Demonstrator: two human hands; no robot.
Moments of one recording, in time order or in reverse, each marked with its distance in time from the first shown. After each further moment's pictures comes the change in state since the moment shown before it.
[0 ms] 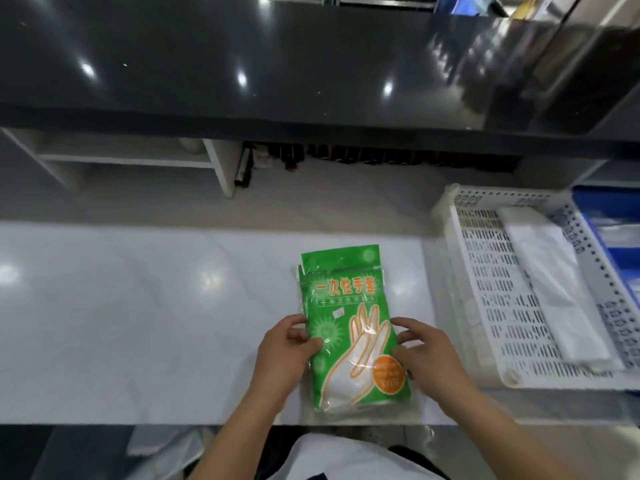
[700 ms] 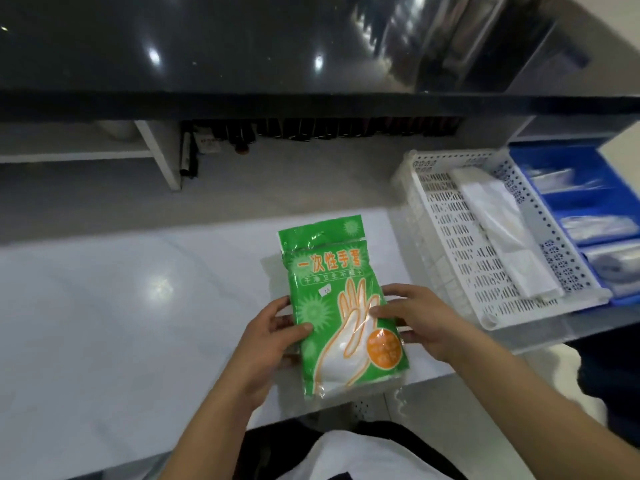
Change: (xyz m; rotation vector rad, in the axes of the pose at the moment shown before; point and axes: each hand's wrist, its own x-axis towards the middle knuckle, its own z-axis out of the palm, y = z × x) left_hand 0.009 0.010 -0.026 -0.181 -0.373 -0.080; right_hand -0.003 -0.029 -0.002 0.223 -0.096 0.270
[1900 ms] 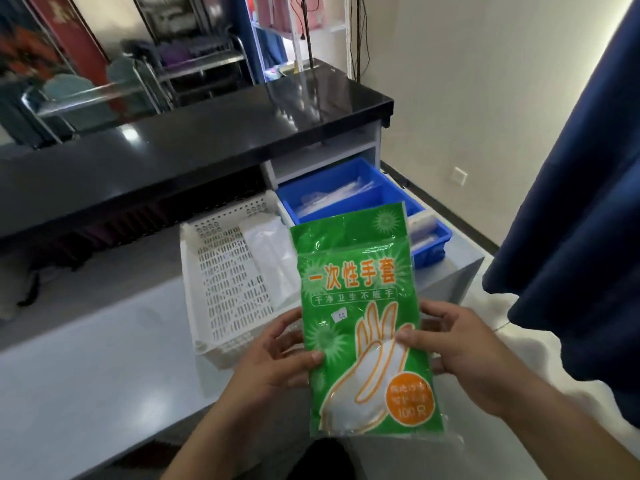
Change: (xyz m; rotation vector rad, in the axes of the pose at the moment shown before) left_hand -0.069 -0.092 0.444 0.204 -0.291 0.240; right_hand -0.175 0.187 -0.424 0.501 -0.043 -0.491
